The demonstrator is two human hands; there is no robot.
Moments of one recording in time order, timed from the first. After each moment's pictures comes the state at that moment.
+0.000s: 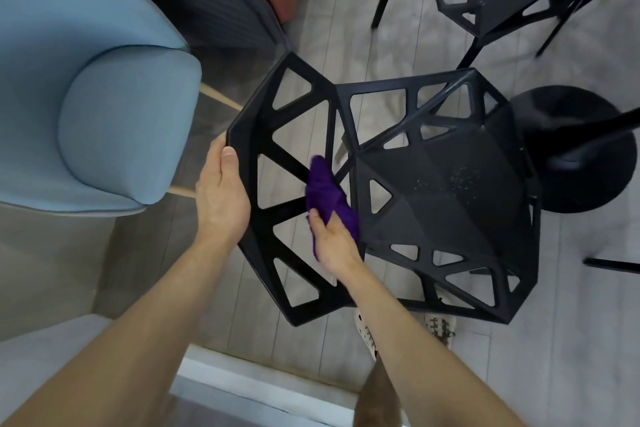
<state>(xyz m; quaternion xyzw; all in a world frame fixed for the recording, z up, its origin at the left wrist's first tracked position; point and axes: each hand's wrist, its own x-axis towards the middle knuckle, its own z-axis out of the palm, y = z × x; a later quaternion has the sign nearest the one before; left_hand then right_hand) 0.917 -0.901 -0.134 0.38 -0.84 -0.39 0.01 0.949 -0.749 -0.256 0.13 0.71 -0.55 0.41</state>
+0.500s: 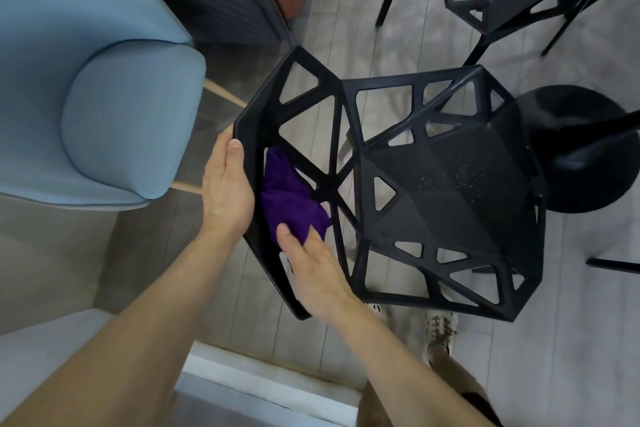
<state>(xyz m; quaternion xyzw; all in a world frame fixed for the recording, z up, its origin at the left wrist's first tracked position) 0.917 -0.905 -0.139 0.39 -0.81 -0.44 0.02 0.986 -0.764 -0.189 0.07 0.68 -0.59 0.43</state>
